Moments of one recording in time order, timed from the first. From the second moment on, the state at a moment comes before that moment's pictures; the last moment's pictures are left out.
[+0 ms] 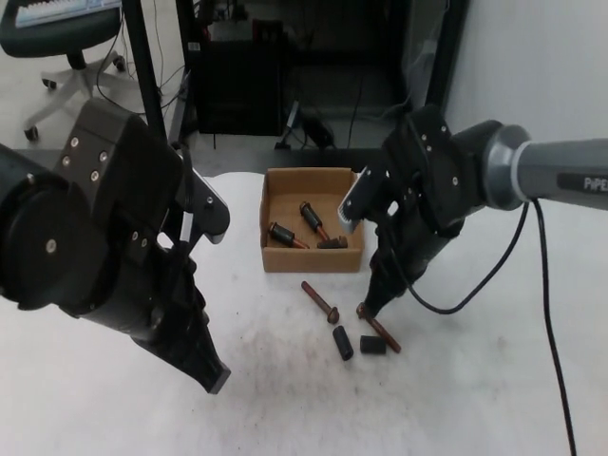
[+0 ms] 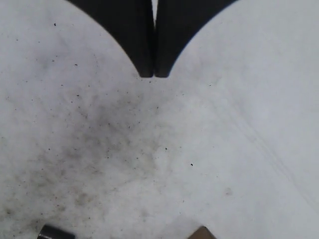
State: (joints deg) left arm -28.7 70.1 -47.1 42.4 0.0 18.0; right arm 24.0 109.7 -71.2 32.7 0.5 -27.9
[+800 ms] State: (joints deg) left arm -28.7 70.1 -47.1 42.1 0.6 16.8; right arm 29.5 110.9 -71.3 35.7 6.5 -29.6
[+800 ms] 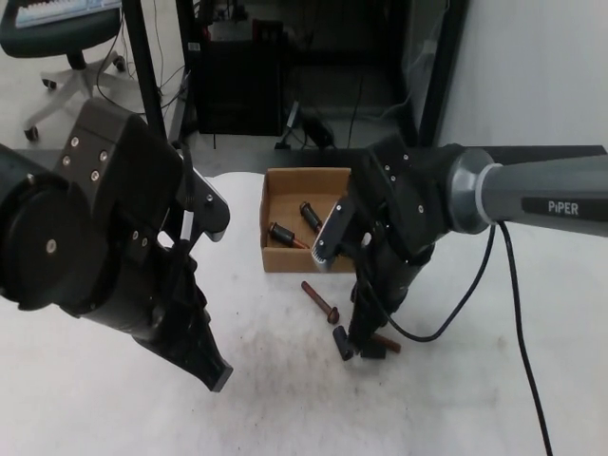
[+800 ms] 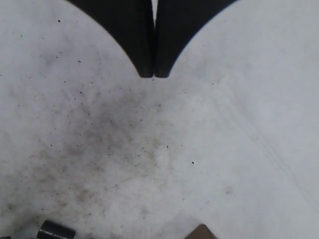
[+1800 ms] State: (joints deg) left arm -28.7 70.1 -47.1 42.4 4.0 15.4; right arm 28.4 103.2 -71.3 41.9 -4.8 -31.7
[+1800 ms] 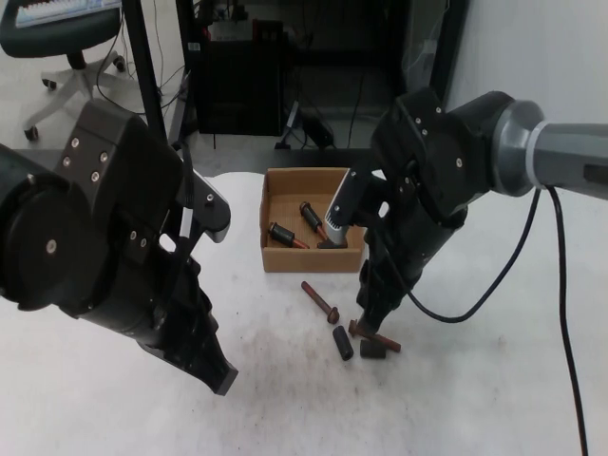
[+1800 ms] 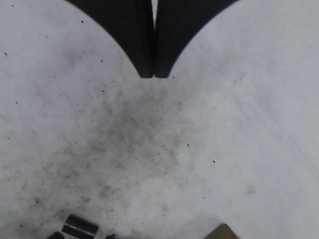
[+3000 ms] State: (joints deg) left arm -28.7 70.1 -47.1 42.5 4.0 15.0; right arm 29.8 109.5 -71.6 43.4 -7.9 -33.9
